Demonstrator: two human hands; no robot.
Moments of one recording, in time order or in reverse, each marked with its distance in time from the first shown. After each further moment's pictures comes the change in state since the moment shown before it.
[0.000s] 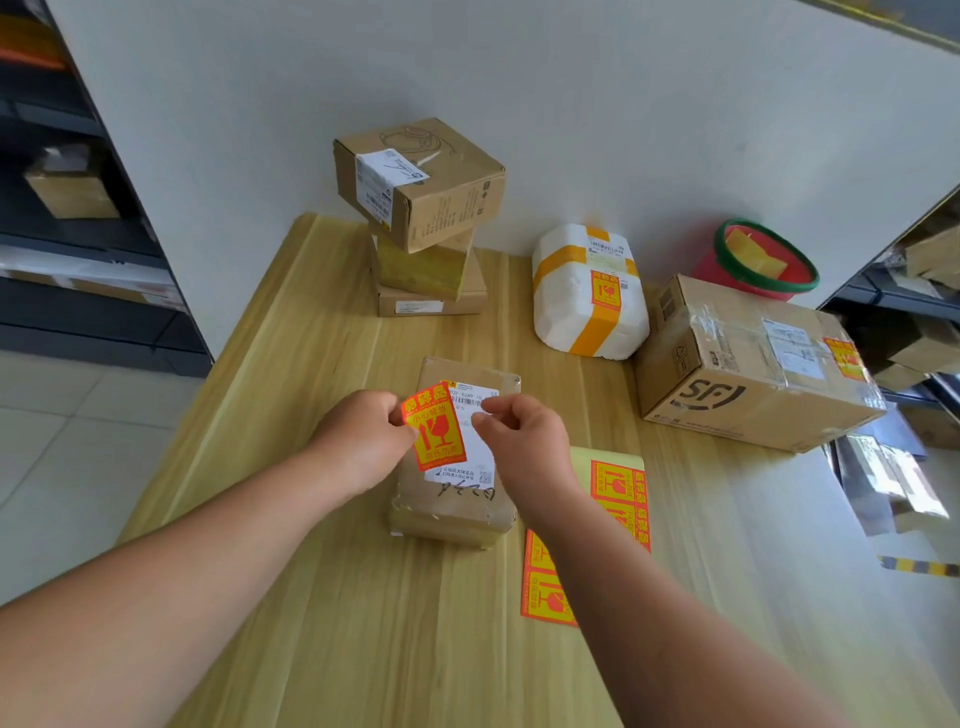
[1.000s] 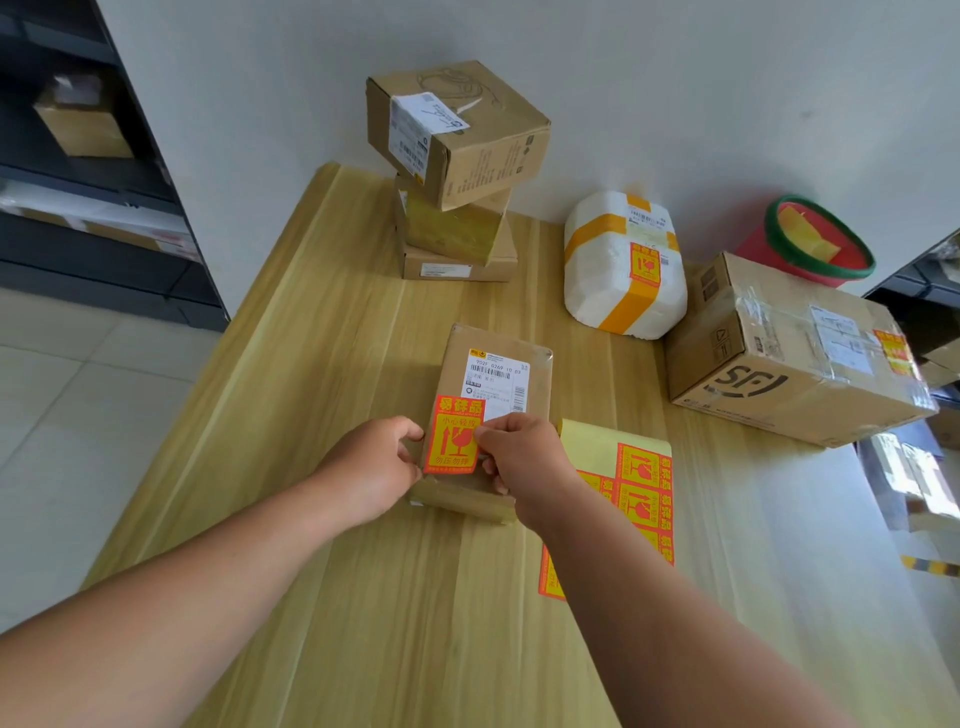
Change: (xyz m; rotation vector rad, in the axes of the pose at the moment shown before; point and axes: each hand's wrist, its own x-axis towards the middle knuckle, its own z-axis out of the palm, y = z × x) left_hand -0.010 -0.057 0.024 0.000 -0.201 -0.063; right_hand 0.003 0.019 0.032 0.009 -0.133 0.350
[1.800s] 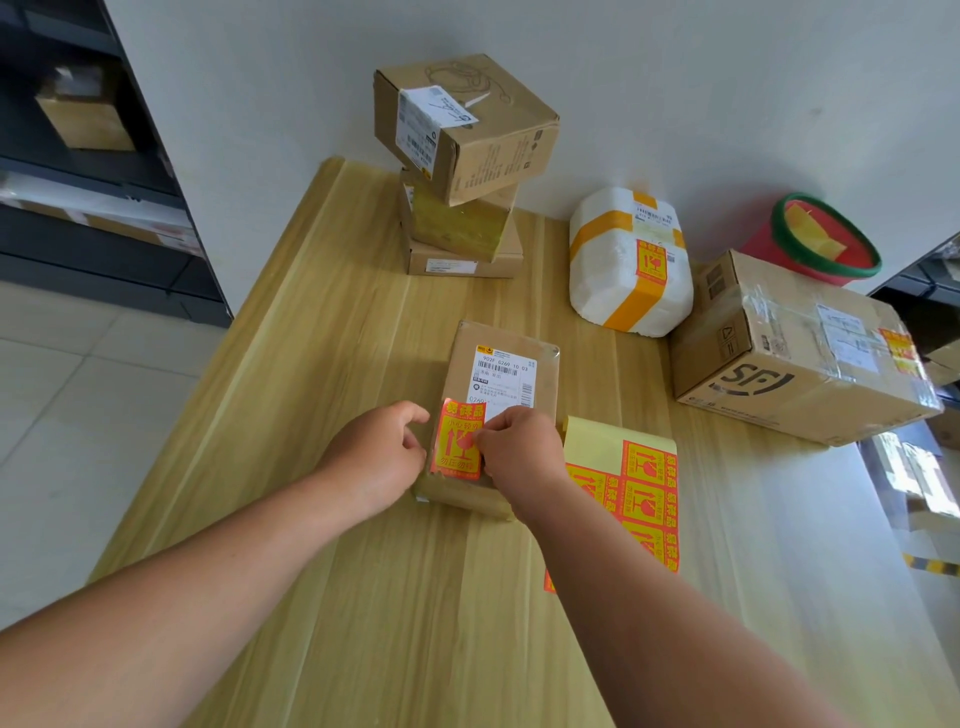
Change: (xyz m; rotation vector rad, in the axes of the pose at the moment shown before) left_hand -0.003 0.000 -0.004 -0.007 0.104 0.080; right_hand 0.016 0.010 0.014 -0.276 0.136 -0.108
